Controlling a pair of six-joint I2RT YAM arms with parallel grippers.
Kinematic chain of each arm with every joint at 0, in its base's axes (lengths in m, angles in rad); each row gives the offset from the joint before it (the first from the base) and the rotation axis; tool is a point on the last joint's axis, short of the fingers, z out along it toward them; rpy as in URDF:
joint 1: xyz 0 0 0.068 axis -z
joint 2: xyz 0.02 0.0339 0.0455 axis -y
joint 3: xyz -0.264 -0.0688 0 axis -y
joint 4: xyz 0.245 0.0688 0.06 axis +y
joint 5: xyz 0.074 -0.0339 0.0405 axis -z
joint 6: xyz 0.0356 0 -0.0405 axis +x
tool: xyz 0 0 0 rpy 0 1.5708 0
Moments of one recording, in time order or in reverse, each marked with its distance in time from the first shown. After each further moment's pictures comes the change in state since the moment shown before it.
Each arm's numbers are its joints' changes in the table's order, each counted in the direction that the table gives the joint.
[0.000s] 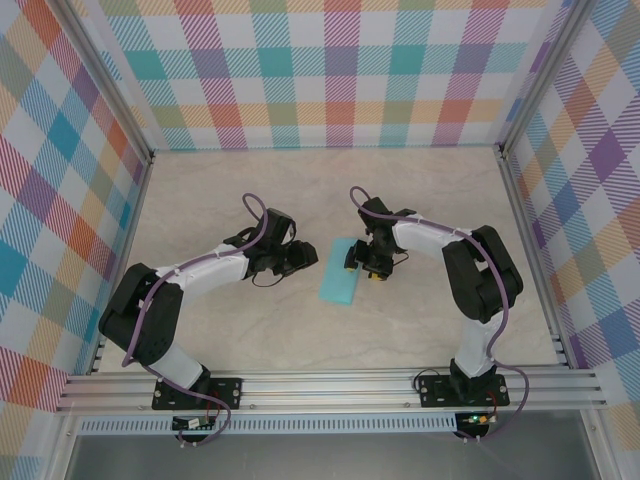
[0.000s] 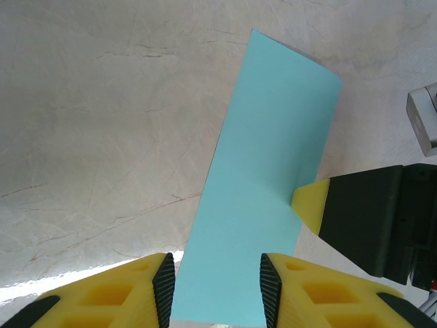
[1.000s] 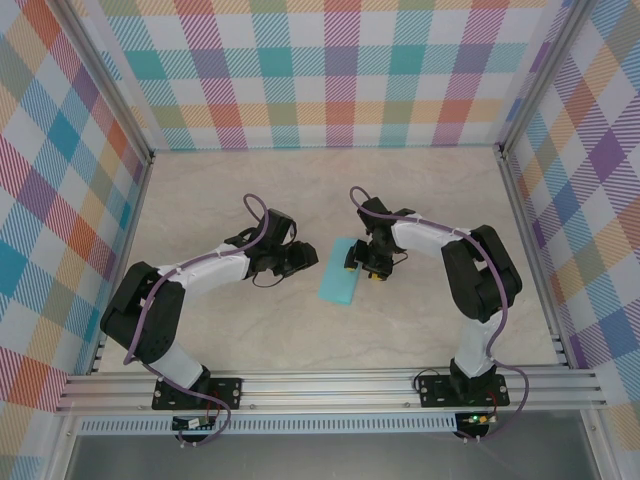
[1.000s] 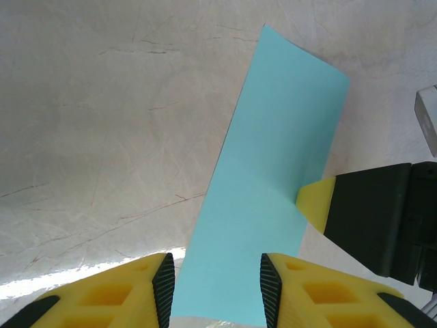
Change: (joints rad) left arm 0.000 -0.012 0.000 0.000 0.002 0.000; right arm -0.002 -0.010 0.010 0.011 0.011 0.014
